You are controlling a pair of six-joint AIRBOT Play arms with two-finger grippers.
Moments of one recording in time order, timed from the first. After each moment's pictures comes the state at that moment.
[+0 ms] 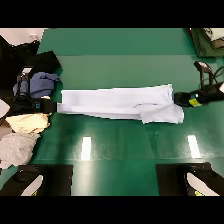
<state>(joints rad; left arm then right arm) -0.11 -0.79 0.82 1.39 -0.99 -1.55 0.03 -1.01 1.04 -1.41 1.24 1.69</state>
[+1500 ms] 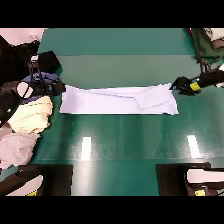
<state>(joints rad) -0.11 -1.13 0.94 1.41 -0.69 -1.67 -0.30 -1.52 1.33 -1.05 1.33 1.35</state>
